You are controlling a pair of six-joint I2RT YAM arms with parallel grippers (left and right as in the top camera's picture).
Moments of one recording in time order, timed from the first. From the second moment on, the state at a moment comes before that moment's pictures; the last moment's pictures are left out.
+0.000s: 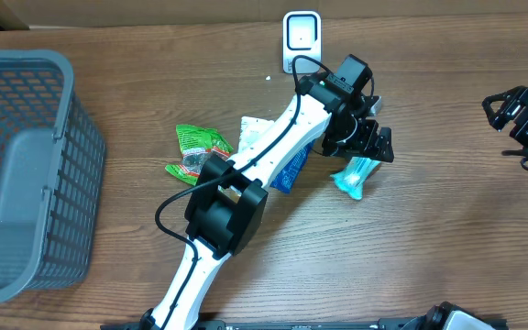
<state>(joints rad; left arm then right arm) -0.67 2.37 2.12 -1.02 0.58 -0.36 -0.47 1.34 1.43 -1.04 -0.51 0.21</state>
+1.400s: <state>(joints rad) -0.19 2.15 2.77 -1.69 -0.05 -0.21 0.09 1.94 1.37 -0.95 -0.39 0.44</state>
